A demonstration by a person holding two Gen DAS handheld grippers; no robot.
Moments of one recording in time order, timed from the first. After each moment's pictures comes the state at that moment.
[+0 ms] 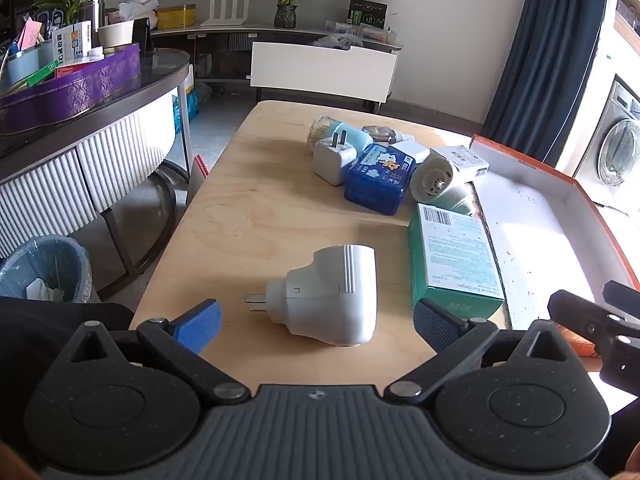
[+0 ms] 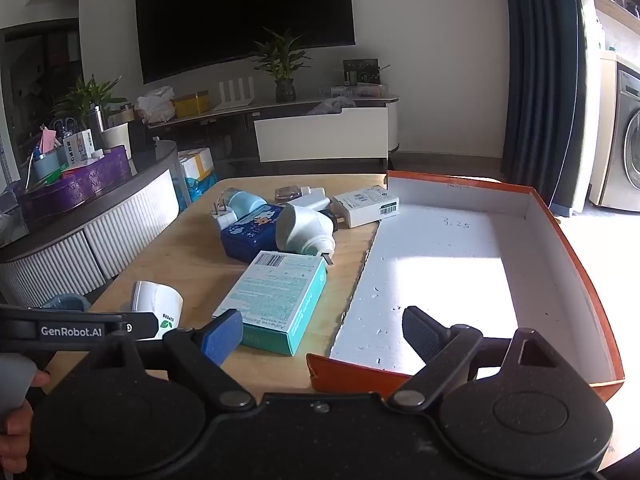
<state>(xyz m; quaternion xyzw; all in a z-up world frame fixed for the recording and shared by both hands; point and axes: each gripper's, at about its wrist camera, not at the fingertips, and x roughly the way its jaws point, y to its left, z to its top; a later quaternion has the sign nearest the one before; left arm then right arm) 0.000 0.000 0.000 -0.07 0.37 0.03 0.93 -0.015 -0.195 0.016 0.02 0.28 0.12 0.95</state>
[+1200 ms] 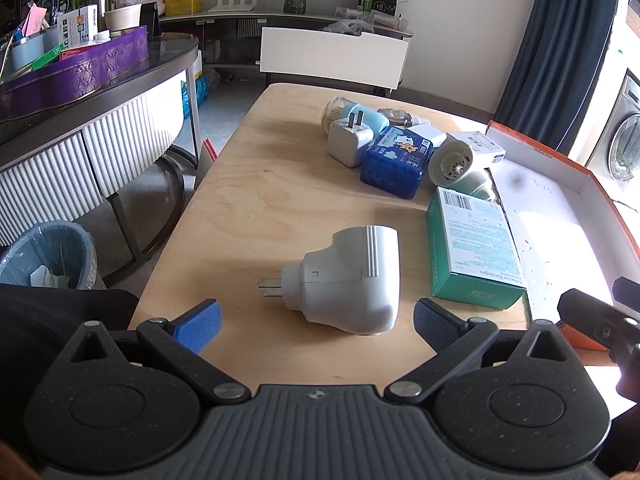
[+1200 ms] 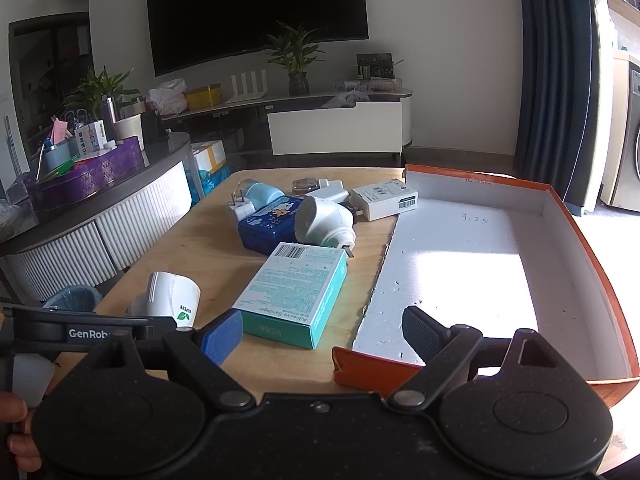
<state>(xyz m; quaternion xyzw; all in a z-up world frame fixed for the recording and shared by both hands) 0.003 0.008 -0.010 -0.07 0.39 0.04 0.92 -0.015 -0.183 0.013 0.02 0.29 0.14 0.95</state>
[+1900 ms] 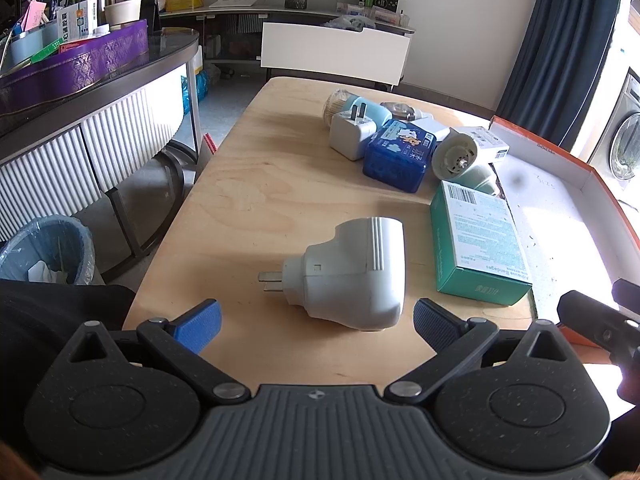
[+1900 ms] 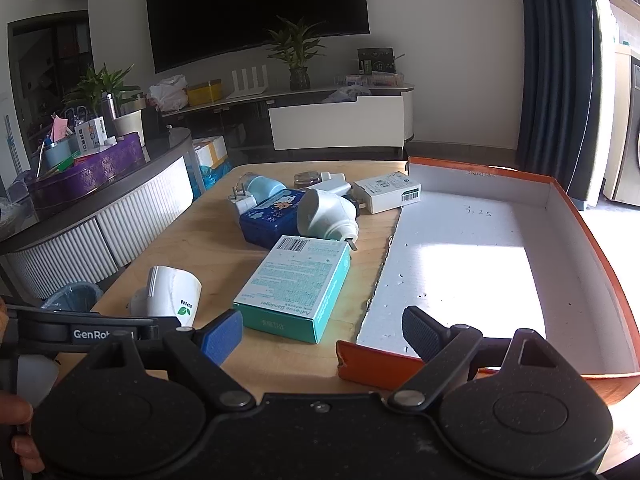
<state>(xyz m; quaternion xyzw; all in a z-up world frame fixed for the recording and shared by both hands) 0.006 0.008 -0.016 -0.07 0.39 0.04 0.92 -0.013 -0.180 0.010 0.02 0.30 0.14 0.95</state>
